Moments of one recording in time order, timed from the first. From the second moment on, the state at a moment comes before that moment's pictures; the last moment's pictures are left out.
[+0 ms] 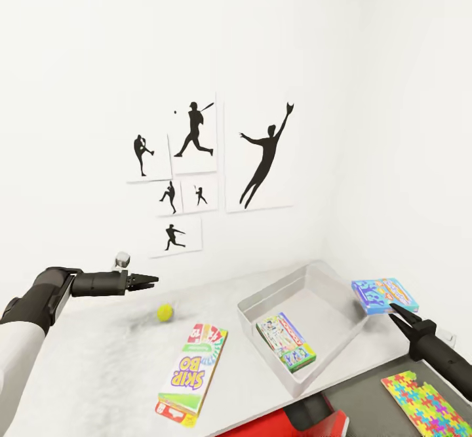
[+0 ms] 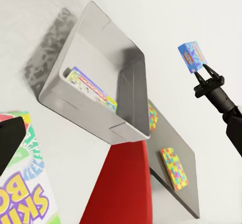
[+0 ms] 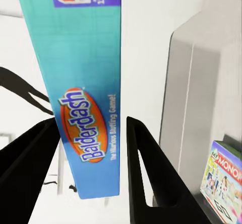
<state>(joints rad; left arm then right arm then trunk) -0.87 0.34 0.15 -0.65 -0.17 0.83 -1.56 -0.33 -0.12 -0.88 -1.21 -1.00 1.03 0.30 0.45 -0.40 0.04</state>
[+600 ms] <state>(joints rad) -0.87 0.35 0.15 -0.65 -0.17 0.83 -1.56 -0.33 -0.11 -0.88 -1.21 -1.00 1.03 0.30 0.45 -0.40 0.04</state>
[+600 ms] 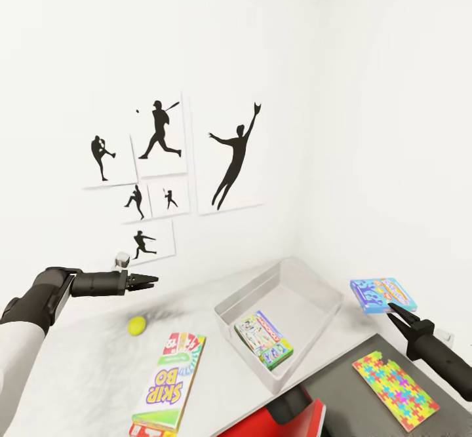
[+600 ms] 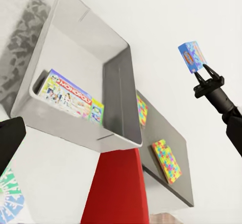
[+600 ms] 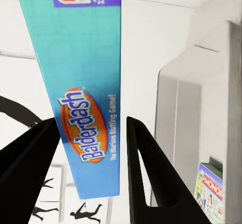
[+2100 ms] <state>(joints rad) -0.87 0.35 0.15 -0.65 -0.17 0.83 -1.56 -0.33 -0.12 -0.50 -1.42 -0.99 1.04 0.21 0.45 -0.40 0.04</state>
